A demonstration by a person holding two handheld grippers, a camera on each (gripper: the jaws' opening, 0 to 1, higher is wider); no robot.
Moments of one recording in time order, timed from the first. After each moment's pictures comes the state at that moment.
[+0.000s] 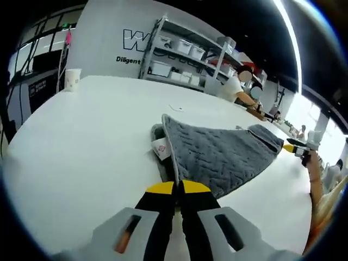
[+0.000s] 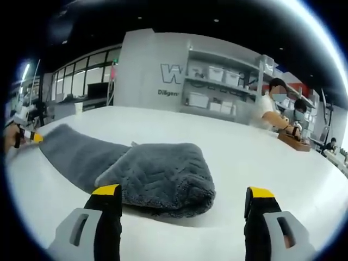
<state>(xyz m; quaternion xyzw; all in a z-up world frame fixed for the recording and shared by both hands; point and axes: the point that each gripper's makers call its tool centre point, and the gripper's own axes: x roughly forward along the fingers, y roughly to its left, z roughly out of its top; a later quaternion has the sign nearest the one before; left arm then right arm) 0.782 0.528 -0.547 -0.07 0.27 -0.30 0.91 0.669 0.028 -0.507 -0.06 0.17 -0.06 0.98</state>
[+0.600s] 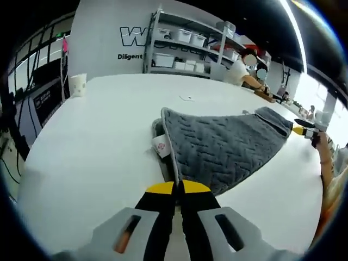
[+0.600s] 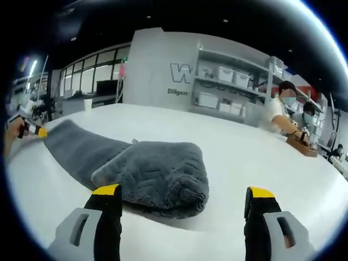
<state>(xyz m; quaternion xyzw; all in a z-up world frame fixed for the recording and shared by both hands) 0.773 0.558 -0.550 0.02 0.30 -0.27 0.91 0.673 0.057 -0.511 -0.08 0.19 0.00 0.98</state>
